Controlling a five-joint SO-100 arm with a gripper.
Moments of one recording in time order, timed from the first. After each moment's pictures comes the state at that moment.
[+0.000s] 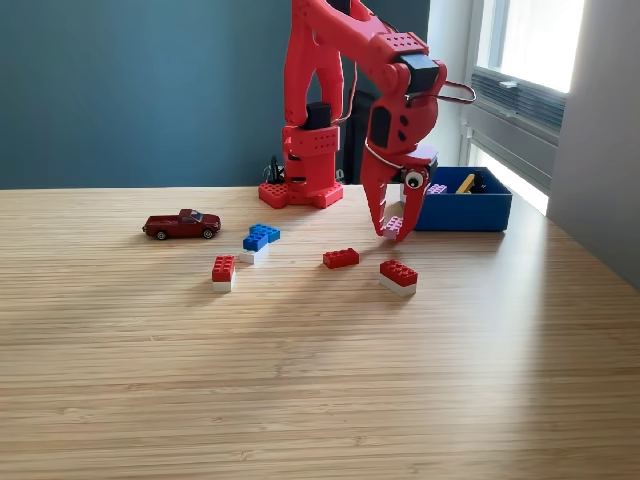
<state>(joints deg) -32.1 88.0 107.1 69.2 -27.8</state>
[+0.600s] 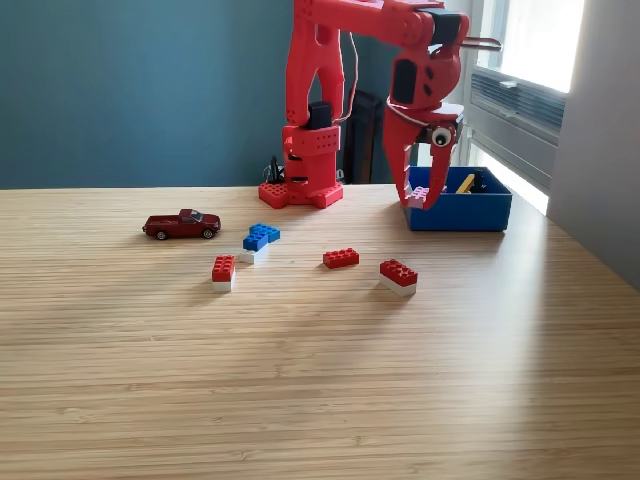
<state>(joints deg) -36.9 87.9 87.4 83.0 -24.0</state>
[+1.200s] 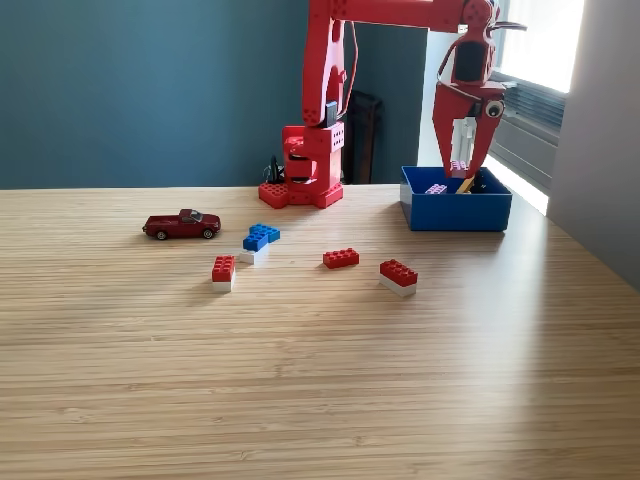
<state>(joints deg) -63.8 87.9 86.4 84.2 -12.9</state>
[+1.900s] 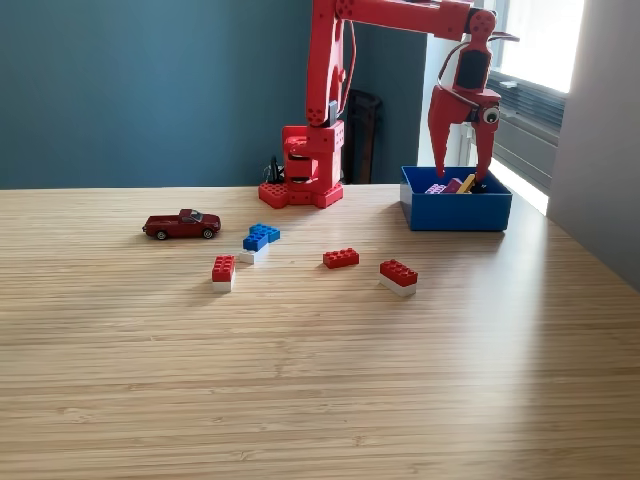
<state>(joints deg) -66.7 87.9 90.3 84.2 -14.4</state>
